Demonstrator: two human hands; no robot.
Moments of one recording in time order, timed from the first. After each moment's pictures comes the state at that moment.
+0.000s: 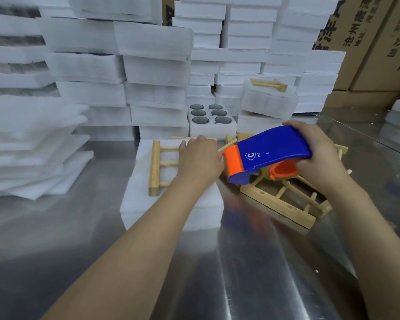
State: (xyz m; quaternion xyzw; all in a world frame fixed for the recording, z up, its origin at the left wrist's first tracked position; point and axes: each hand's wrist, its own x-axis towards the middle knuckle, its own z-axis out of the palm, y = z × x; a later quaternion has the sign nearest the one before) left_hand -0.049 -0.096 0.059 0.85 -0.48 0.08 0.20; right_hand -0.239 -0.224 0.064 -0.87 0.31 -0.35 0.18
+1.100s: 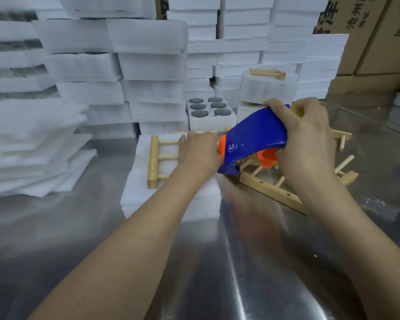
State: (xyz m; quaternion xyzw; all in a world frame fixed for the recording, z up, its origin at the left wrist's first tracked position) left_hand -0.053 -0.094 0.059 0.84 -0.49 0.07 0.21; right_hand -0.218 -0.151 0.084 -0.84 0.39 -0.39 -0.02
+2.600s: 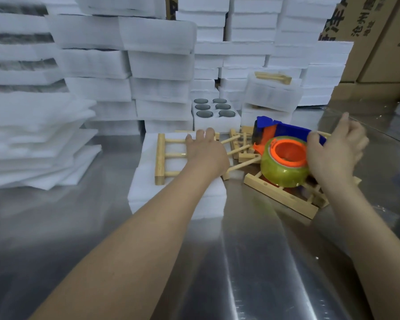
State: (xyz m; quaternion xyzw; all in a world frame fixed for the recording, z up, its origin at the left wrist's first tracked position) left_hand -0.053 -0.107 0.057 0.87 -0.48 0.05 0.02; right_hand -0.234 -0.218 0.054 -0.71 0.53 -0.45 0.11
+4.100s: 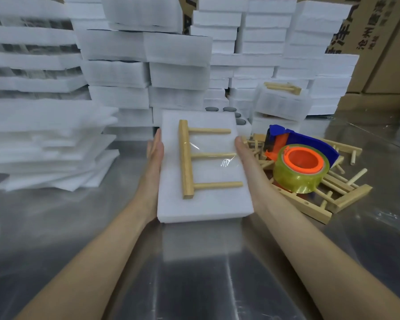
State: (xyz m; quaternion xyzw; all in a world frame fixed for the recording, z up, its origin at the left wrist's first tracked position) left_hand 0.011 0.018 0.018 0.47 -0.31 -0.31 0.77; right_hand -0.127 -0.120 0.039 -0.51 0.25 -0.32 0.76
